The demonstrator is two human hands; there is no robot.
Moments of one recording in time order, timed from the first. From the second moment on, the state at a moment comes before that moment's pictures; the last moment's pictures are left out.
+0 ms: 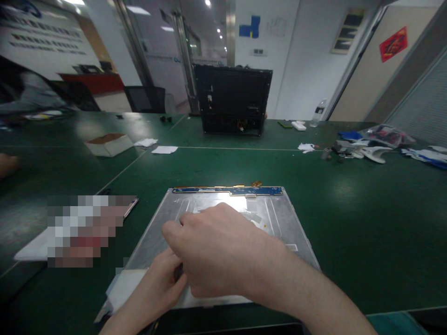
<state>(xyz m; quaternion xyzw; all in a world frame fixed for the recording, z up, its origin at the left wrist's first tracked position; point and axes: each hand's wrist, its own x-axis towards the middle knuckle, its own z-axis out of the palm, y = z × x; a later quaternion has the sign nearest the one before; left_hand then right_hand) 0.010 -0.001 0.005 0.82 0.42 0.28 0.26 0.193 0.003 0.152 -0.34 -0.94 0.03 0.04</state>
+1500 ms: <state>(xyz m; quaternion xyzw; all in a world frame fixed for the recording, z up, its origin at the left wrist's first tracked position) 0.010 -0.002 0.002 0.82 0.41 0.29 0.27 0.192 0.009 0.144 -0.37 -0.92 -0.02 0.07</state>
